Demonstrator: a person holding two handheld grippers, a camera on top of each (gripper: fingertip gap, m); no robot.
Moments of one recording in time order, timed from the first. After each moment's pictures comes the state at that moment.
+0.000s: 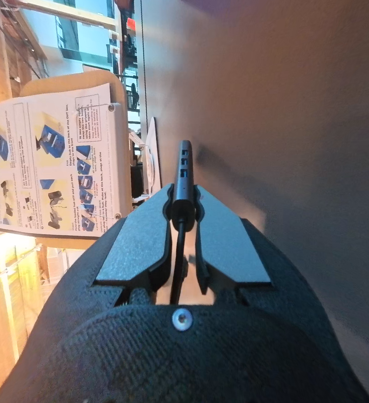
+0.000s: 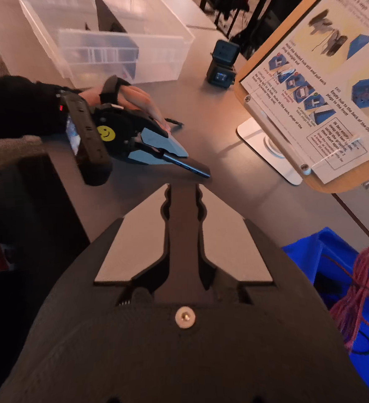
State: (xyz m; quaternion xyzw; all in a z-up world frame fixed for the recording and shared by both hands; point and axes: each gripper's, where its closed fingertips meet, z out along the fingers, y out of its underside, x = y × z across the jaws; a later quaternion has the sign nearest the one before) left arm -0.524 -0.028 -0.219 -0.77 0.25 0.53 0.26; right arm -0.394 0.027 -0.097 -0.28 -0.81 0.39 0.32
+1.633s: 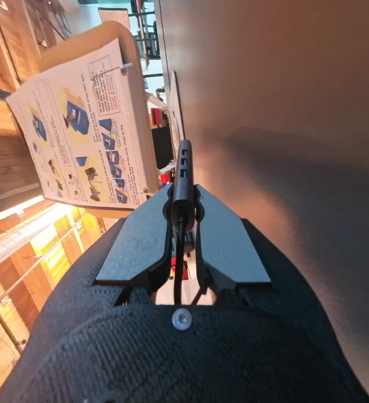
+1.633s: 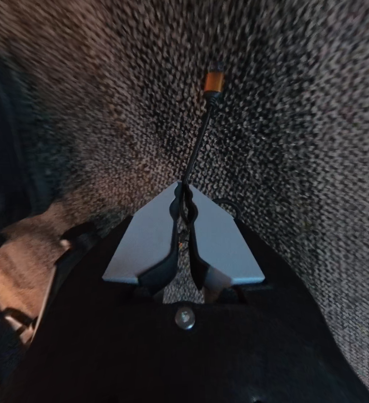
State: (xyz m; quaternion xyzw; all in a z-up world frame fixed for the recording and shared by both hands) left arm -0.544 -0.038 -0.206 -0.74 0.22 0.62 0.14; right arm -0.064 0.304 -0.920 -0.88 -0.44 0.16 -0.02
